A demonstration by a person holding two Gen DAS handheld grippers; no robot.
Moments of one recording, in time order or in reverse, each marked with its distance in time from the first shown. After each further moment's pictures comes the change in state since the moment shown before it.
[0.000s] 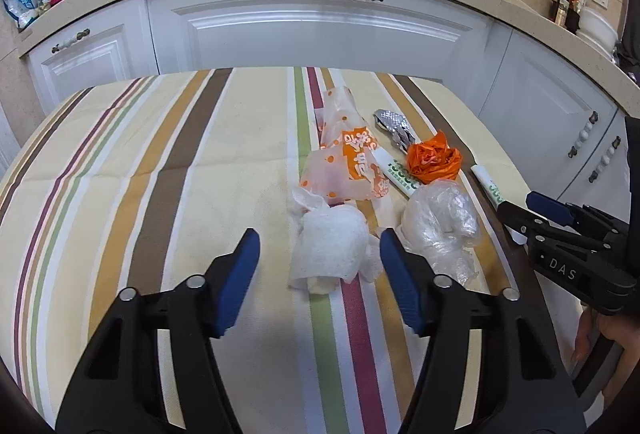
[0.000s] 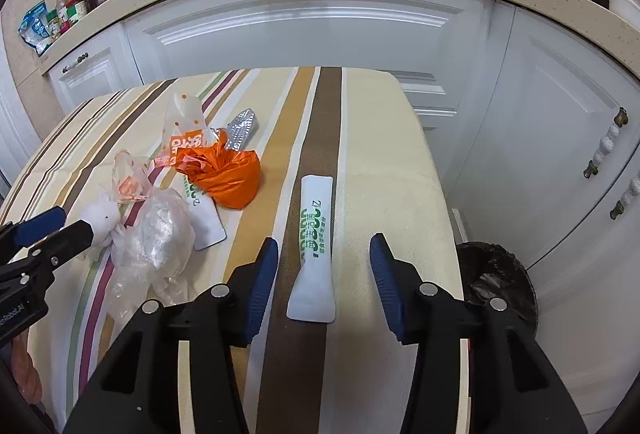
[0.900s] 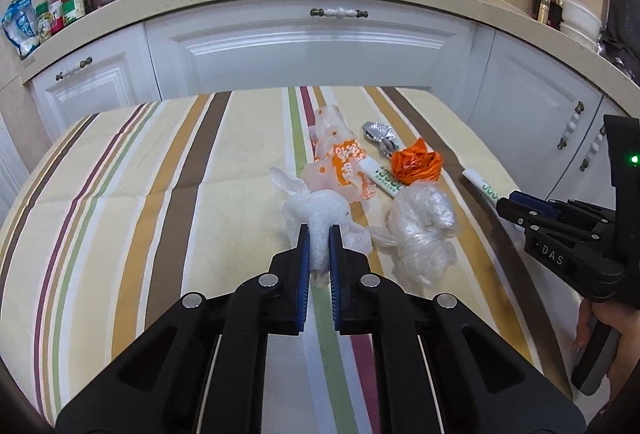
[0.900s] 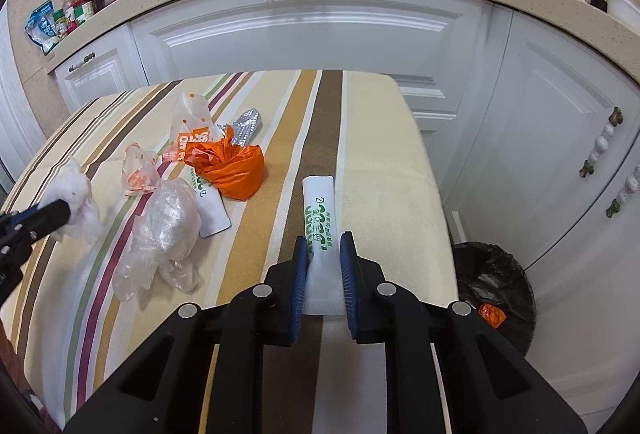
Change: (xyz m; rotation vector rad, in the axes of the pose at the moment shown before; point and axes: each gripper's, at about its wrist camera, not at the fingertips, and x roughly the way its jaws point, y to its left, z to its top) left arm -0.032 -0.010 -0.005 0.066 -0.064 0.008; right arm -0.016 -0.003 -0.009 -0.006 -0.031 0.005
